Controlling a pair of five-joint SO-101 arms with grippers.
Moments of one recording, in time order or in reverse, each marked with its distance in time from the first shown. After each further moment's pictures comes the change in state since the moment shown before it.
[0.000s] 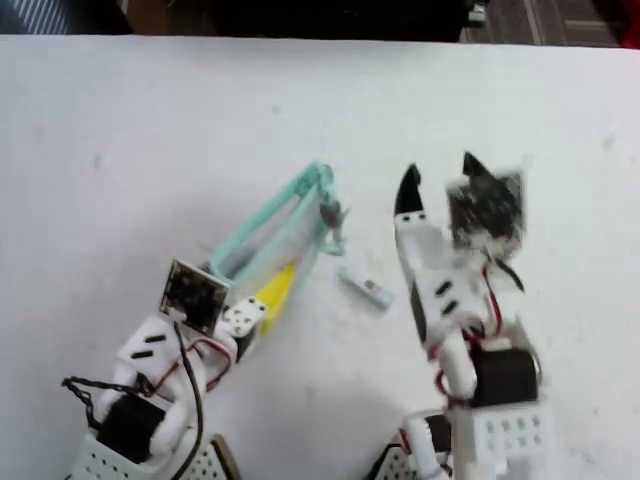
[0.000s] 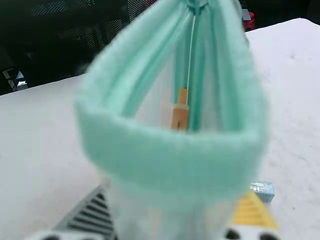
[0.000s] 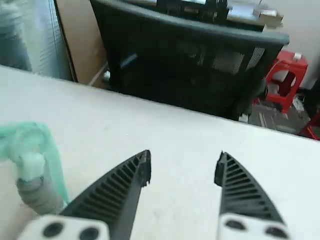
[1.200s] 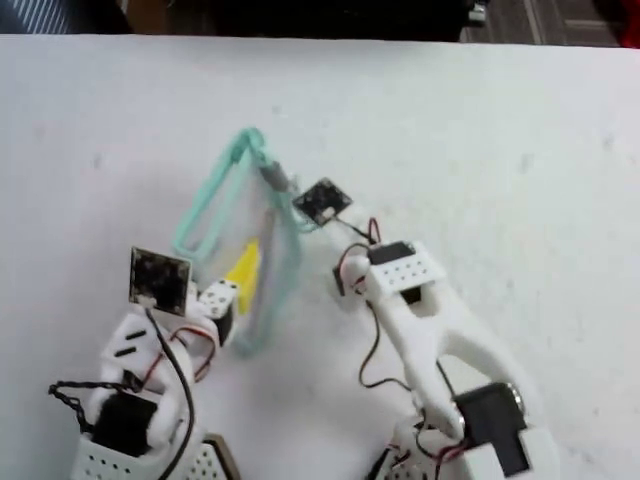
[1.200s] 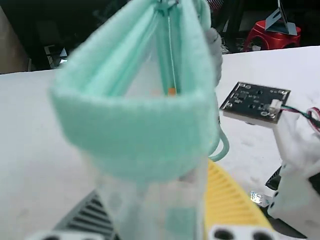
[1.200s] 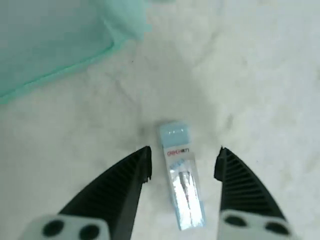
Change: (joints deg) left arm -9.8 1.0 0.0 -0.8 4.6; right arm -12.0 56.4 1.8 -2.4 14.3
